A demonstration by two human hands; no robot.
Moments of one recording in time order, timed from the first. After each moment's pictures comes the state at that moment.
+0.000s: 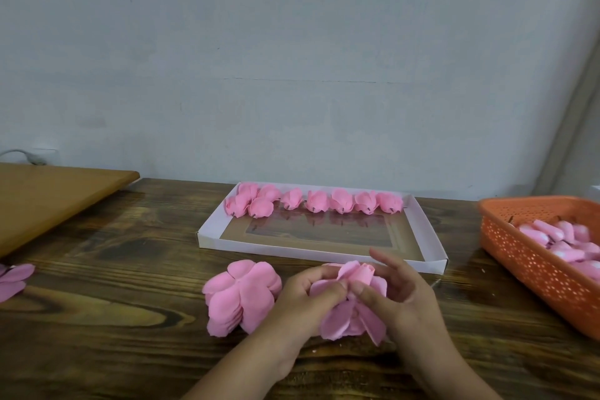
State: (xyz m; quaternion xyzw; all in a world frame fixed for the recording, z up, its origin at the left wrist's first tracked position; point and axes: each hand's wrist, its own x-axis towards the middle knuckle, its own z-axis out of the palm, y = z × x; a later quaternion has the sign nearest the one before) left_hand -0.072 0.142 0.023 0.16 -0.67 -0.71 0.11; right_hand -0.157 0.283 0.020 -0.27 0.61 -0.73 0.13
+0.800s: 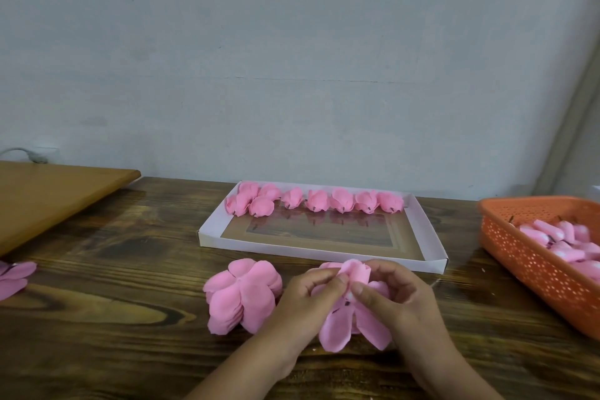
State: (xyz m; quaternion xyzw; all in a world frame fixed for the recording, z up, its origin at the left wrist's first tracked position) left_hand -0.073 0.144 0.018 0.12 -0.71 -0.68 0.14; right_hand -0.154 0.285 0.021 -0.30 0.60 -0.73 0.14
